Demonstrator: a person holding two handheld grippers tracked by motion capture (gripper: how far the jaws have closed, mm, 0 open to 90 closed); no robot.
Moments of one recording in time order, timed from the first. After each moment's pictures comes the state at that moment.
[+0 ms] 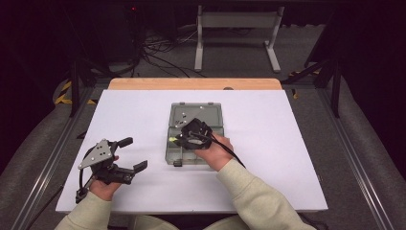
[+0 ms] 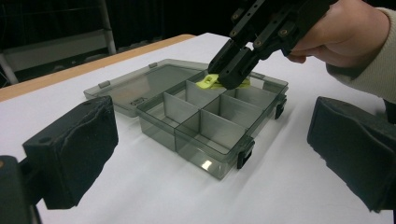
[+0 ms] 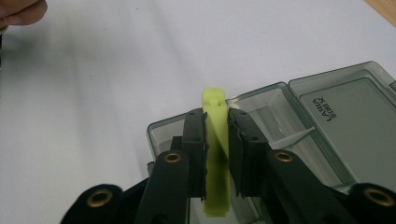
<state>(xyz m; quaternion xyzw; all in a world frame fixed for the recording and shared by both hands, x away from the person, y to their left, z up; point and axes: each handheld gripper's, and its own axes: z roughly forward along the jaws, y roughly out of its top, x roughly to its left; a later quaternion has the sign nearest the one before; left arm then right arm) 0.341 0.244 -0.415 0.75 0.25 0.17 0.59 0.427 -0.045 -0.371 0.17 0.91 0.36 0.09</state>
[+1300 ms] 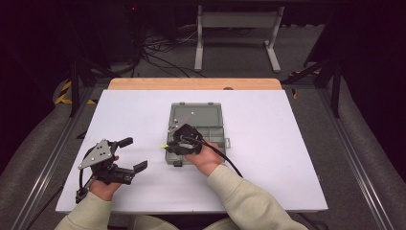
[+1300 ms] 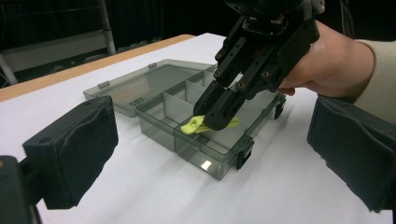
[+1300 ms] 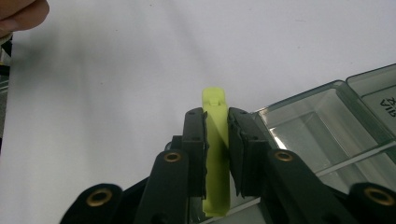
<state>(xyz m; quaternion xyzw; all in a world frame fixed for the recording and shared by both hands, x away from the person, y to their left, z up) 0.341 0.244 -0.415 0.75 0.24 0.17 0.59 0.431 -0.021 -0.404 0.18 0.91 0.37 0.05</state>
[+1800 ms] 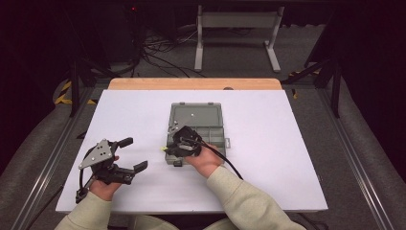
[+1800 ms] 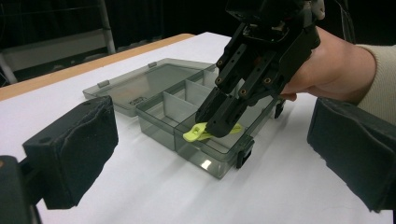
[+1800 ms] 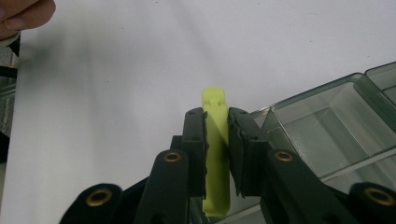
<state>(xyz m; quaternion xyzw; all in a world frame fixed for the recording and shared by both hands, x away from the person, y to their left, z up) 0.342 0.243 -0.416 0.75 0.24 0.17 0.58 0.429 -0.020 -0.410 0.18 0.91 0.38 0.03</state>
